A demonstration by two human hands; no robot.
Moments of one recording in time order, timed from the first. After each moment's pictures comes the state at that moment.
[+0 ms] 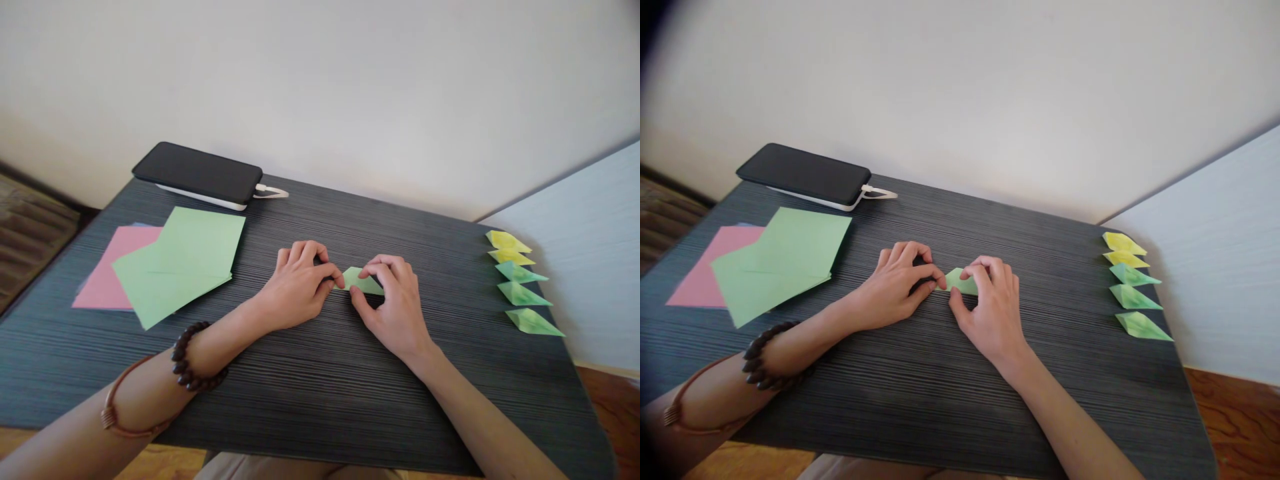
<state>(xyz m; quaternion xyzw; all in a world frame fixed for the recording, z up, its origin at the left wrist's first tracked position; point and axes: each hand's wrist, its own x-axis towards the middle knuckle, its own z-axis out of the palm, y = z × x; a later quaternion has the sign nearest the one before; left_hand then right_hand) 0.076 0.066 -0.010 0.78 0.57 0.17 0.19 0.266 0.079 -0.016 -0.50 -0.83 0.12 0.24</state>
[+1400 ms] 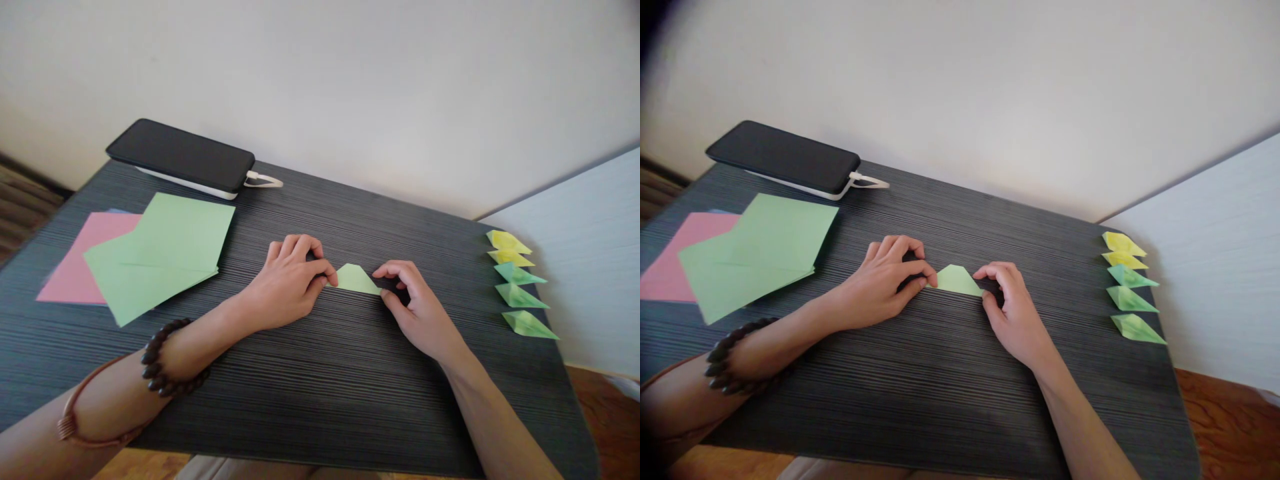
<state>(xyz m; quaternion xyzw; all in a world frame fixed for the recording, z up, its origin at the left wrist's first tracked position) 0.075 0.066 -0.007 0.79 0.56 0.16 0.20 0.310 0.095 -0.013 -0.46 -0.81 0.31 0.20</state>
